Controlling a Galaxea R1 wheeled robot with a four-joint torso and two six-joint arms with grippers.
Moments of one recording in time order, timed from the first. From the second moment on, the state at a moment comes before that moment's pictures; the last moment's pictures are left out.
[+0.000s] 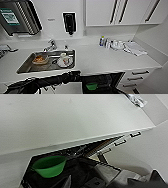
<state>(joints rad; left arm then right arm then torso) 0.44 2.66 -1.76 0.43 0.32 -0.69 -1.37 2.92 -2.72 0.84 -0.11 -0.65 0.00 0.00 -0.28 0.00</state>
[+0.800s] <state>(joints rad) 0.51 2.60 -1.67 0.43 0.34 -0.68 -1.37 2.92 -2.71 0.84 -0.11 -0.65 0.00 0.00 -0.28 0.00</state>
